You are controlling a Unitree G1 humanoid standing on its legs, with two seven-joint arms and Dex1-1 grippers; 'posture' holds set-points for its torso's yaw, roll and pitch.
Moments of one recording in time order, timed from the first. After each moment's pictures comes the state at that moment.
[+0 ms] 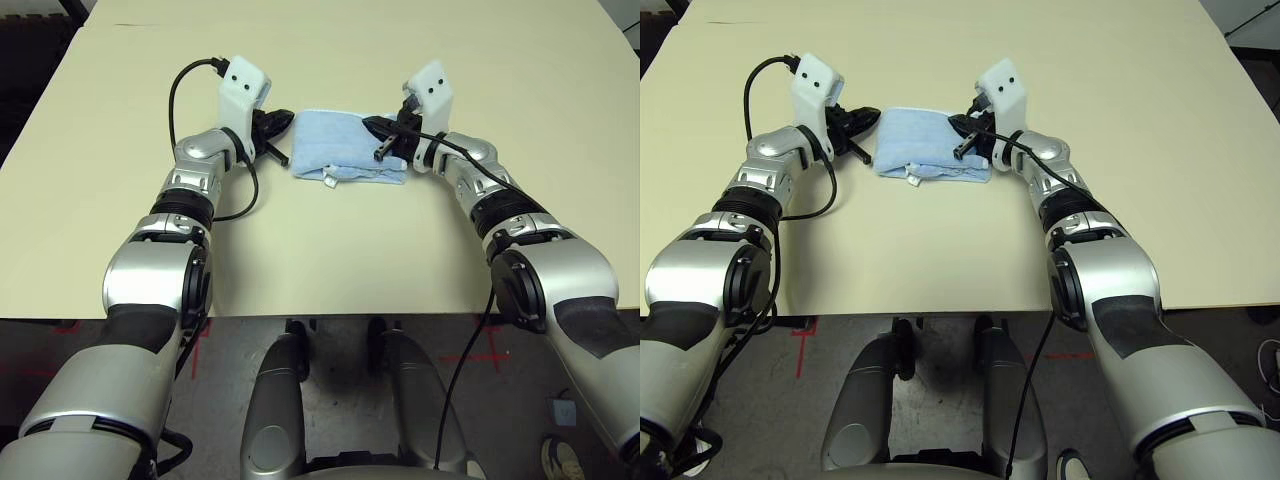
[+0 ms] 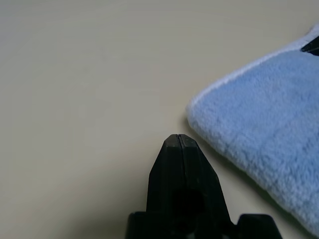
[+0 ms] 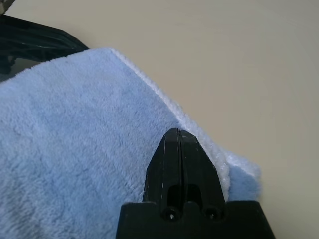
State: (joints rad) left arm -1.24 0.40 0.06 1.28 0.05 -0.21 -0.74; right arm -1.24 -0.24 -0.09 1.26 -0.01 -0.21 0.72
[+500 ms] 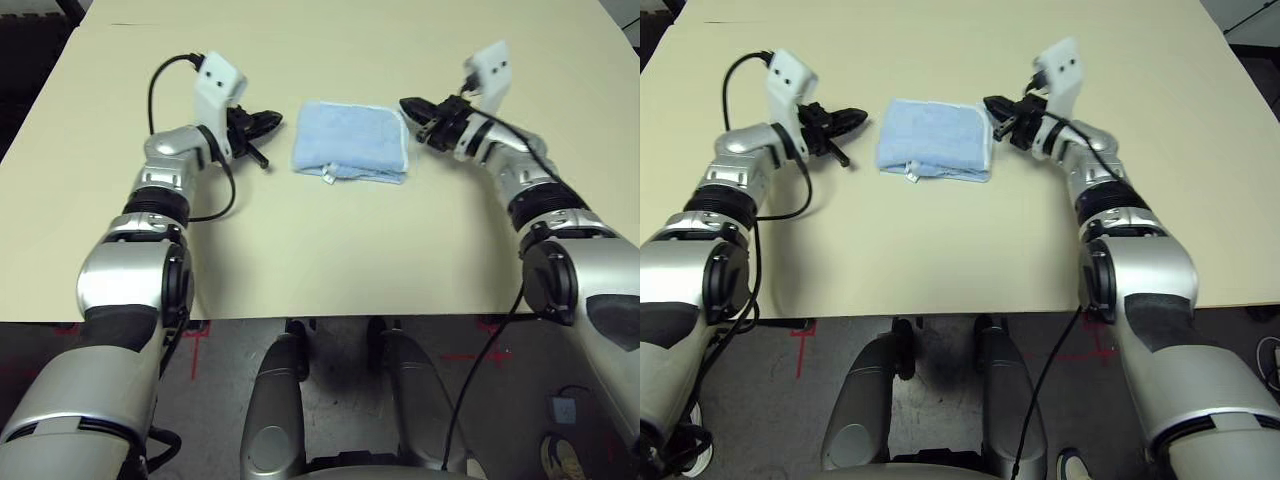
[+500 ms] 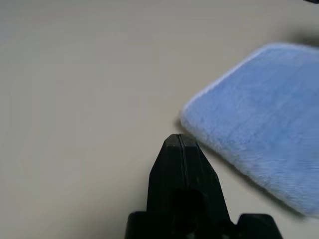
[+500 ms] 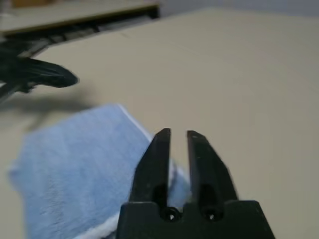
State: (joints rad) left arm -1.25 0.56 0.14 1.21 -0.07 -0.24 -1.13; right arm -1.21 -0.42 -0.22 1.14 0.20 -0.22 1.14
